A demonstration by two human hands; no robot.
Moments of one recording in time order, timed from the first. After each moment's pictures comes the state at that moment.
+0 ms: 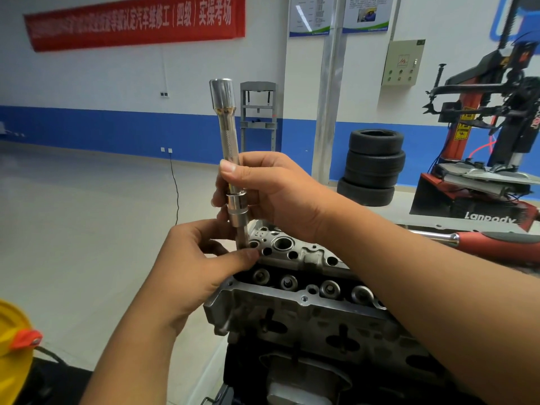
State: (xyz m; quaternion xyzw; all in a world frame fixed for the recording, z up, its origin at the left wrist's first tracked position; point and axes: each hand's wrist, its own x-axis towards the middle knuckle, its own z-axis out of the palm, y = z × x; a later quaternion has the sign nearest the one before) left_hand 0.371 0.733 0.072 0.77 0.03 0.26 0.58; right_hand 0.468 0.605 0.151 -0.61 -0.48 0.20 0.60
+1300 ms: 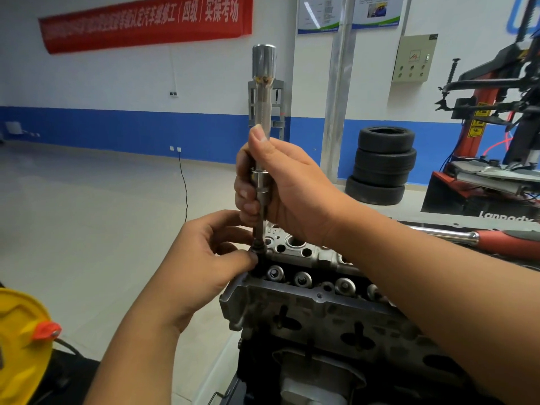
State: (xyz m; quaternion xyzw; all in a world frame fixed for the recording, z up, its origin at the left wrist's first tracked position) left_hand 0.368 0.745 0.070 0.77 -0.02 0.24 0.59; right_hand 0.452 0.613 0.150 -0.54 -0.45 0.20 0.69
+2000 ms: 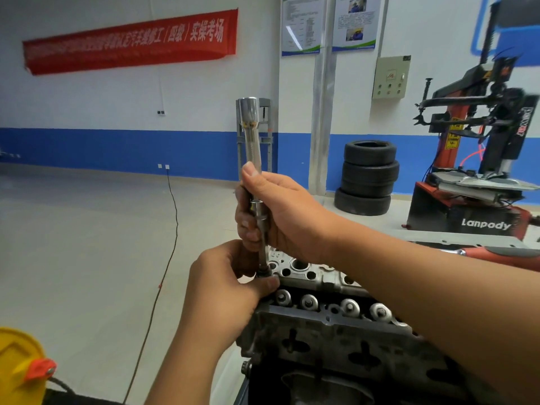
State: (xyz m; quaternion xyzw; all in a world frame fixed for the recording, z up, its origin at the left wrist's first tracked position) left_hand 0.374 0.728 0.072 0.80 0.07 0.31 0.51; right_hand 0.455 0.623 0.156 -0.57 -0.43 0.22 0.66
